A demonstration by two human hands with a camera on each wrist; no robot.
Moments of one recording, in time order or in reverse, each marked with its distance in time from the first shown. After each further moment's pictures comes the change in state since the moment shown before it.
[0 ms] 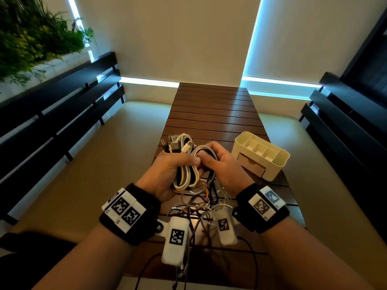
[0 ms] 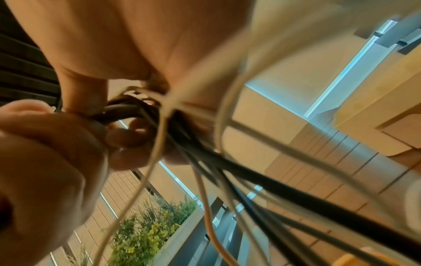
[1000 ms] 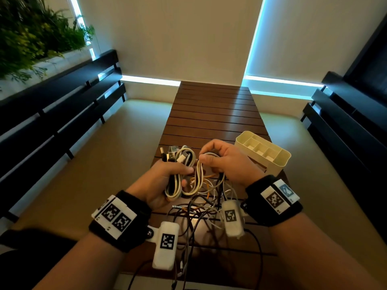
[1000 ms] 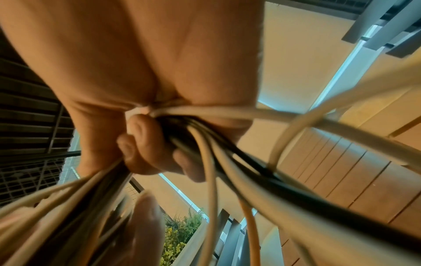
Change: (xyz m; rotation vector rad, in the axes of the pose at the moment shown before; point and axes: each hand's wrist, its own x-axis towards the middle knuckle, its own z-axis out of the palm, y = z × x) left_hand -0.006 -0.009 -0.016 -0.047 0.016 -0.131; right_hand 0.008 -0.009 -0.019 -0.178 -0.068 0.016
